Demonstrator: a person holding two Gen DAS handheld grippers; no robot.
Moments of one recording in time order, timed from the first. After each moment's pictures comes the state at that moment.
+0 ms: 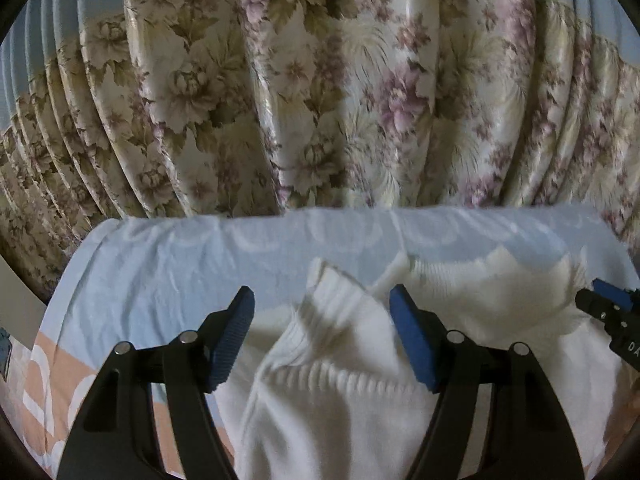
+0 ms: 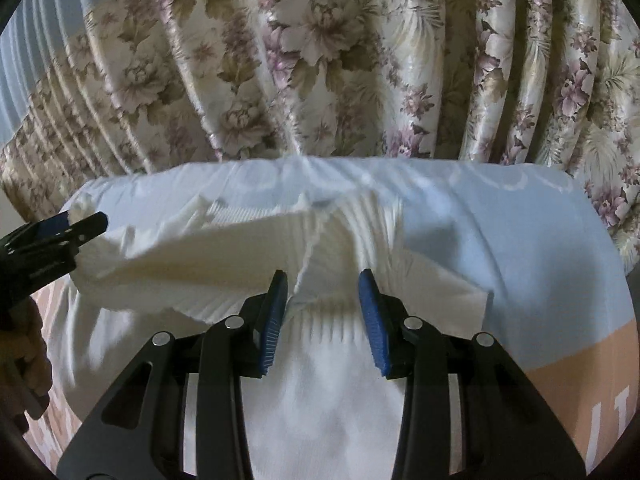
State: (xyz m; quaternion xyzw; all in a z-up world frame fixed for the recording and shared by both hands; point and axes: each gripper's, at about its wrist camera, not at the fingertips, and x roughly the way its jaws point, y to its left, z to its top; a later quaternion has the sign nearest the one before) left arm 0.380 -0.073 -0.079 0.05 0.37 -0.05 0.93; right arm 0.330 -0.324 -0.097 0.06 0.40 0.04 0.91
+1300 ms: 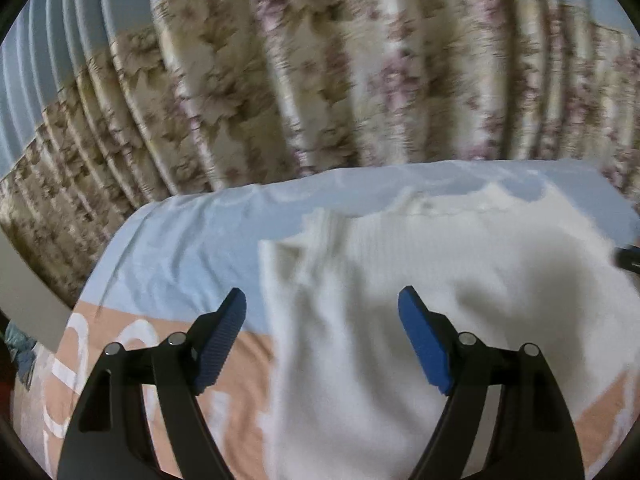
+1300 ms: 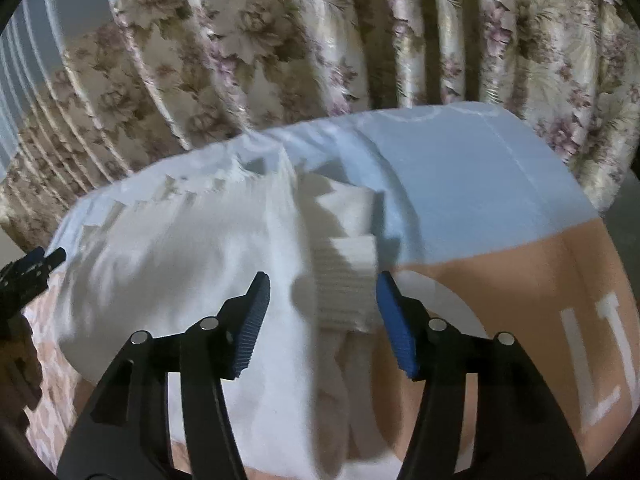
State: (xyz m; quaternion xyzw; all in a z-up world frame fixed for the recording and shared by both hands) left arm 0.275 -0.063 -0.087 0.10 0.36 -0.04 0.93; right arm 0.244 -0.386 -0.114 0.12 0.41 0.01 0.91
